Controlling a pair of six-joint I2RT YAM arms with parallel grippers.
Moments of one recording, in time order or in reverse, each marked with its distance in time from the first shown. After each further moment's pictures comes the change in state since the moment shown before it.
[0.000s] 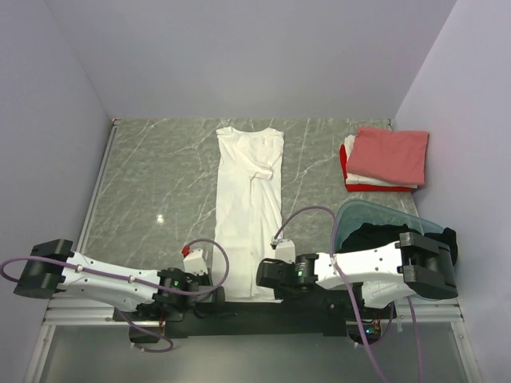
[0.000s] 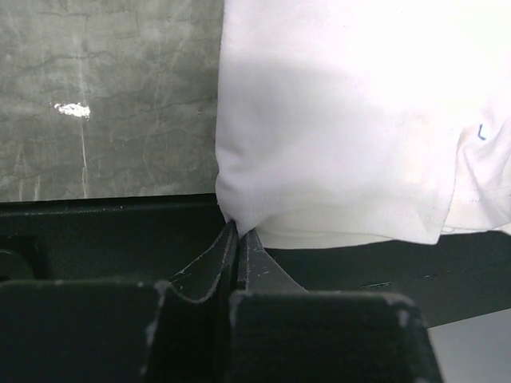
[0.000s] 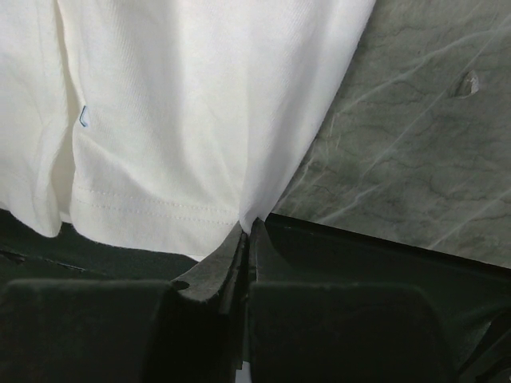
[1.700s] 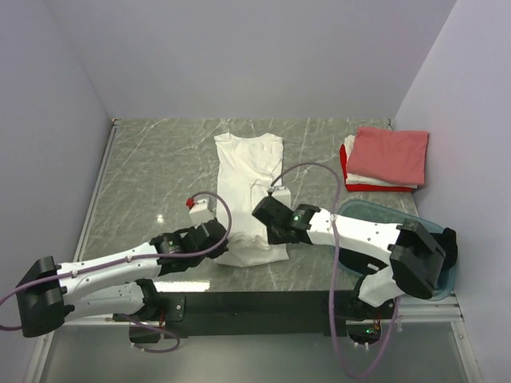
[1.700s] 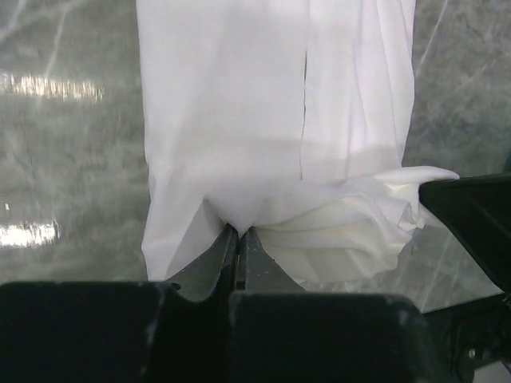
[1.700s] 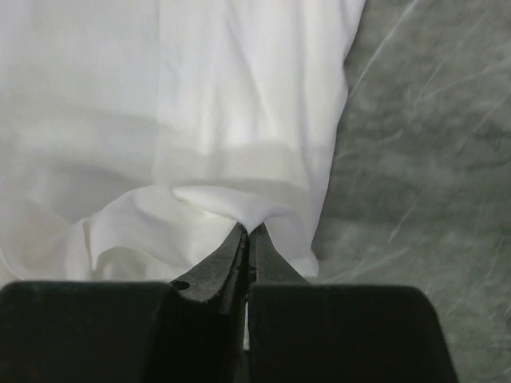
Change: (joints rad) left arm 0.544 -0.010 0.140 0.316 -0.013 0.639; right arm -0.398 0.074 0.275 -0.015 0.074 -0.408
